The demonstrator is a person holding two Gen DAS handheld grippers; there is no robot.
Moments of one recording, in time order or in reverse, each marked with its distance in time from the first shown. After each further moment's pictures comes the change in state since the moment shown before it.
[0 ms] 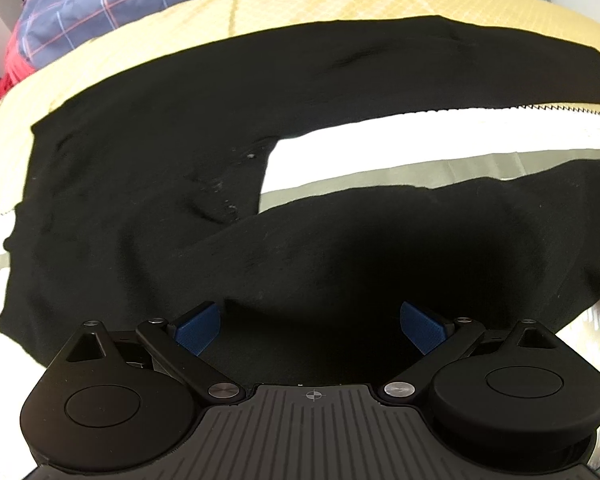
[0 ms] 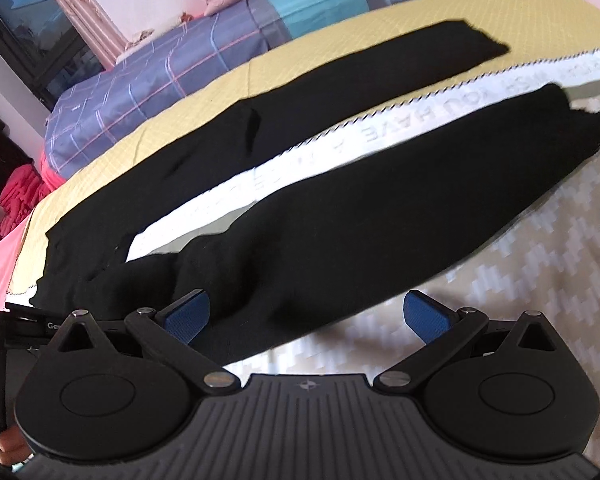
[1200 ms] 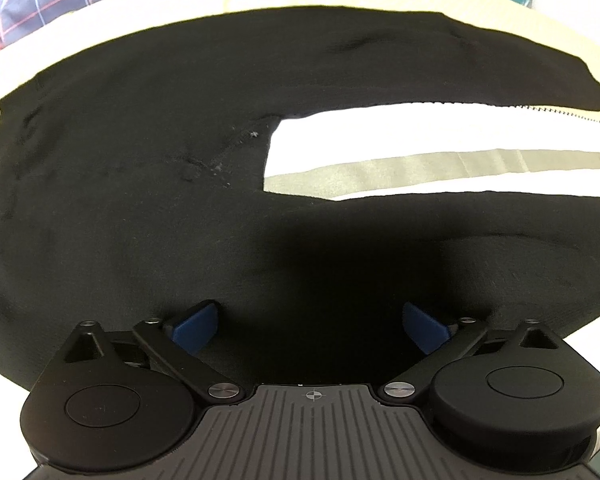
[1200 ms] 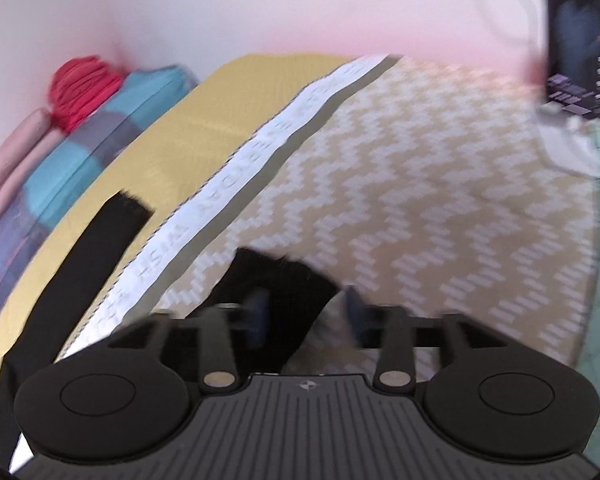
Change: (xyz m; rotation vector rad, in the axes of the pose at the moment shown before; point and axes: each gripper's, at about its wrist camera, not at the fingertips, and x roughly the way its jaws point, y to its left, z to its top) left arm 0.018 0.041 -0.006 -0.004 -0.004 -0.134; right arm -0.070 -0.175 0.034 0.499 -0.352 -0.557
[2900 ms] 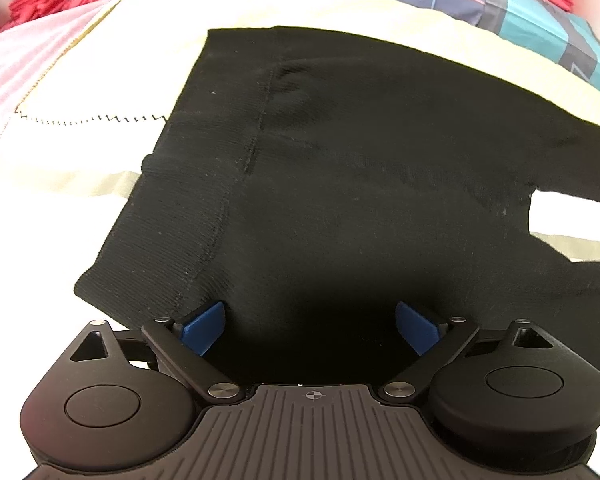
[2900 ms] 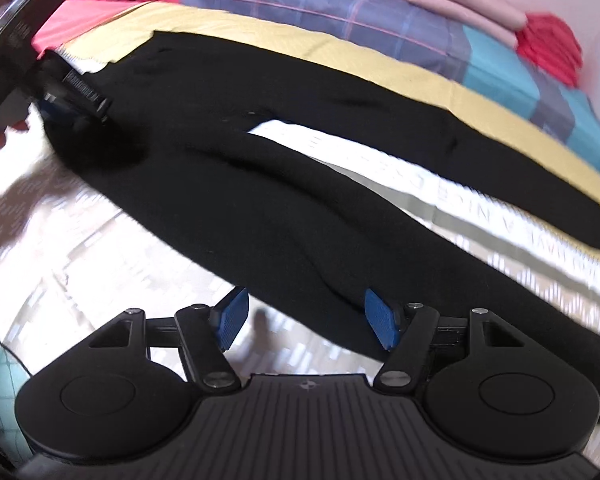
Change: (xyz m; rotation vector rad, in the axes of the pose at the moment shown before) left arm -0.022 0.167 -0.027 -0.277 -0.095 0.125; right arm -0.161 0.199 -0.252 -1.328 0.157 0.622
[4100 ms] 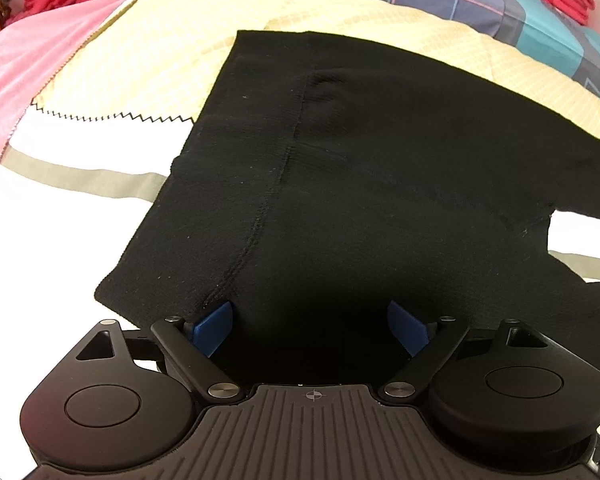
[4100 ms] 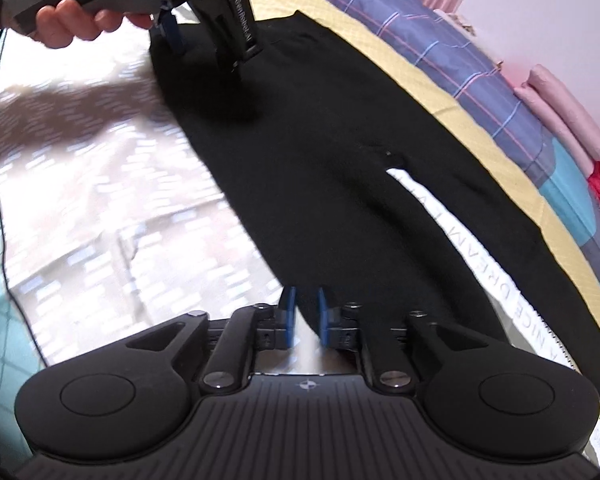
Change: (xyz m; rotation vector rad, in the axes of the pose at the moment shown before) left arm -0.004 0.013 0.003 -0.035 -0.001 0.021; right arm 0.024 0.079 0.012 -0.387 -0.064 0.037
